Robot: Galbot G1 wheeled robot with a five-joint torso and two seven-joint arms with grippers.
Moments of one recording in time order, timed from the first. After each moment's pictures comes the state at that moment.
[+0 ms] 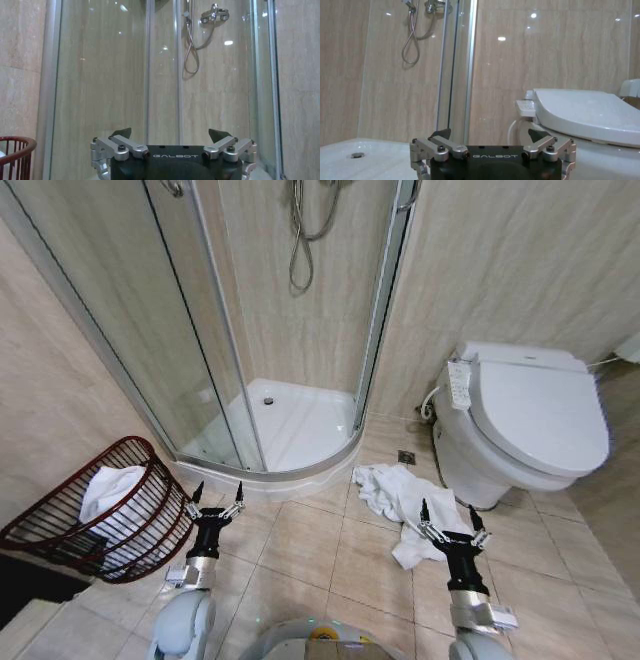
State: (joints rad) left arm 1.64 -1.52 -0.71 -2.04 -0.16 -0.33 0.11; right arm -1.82 1.55 0.68 2.19 0.06 0.31 0.03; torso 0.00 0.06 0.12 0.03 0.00
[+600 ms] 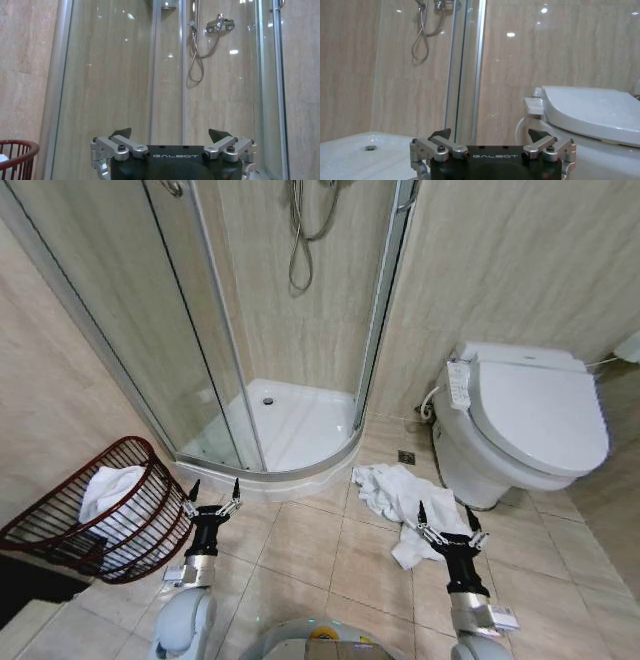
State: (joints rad) left arm 1.63 -1.52 -0.72 -2.04 -0.19 -0.36 0.10; right arm -1.84 1.54 0.69 2.20 0.07 0.29 -0.02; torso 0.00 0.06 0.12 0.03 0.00
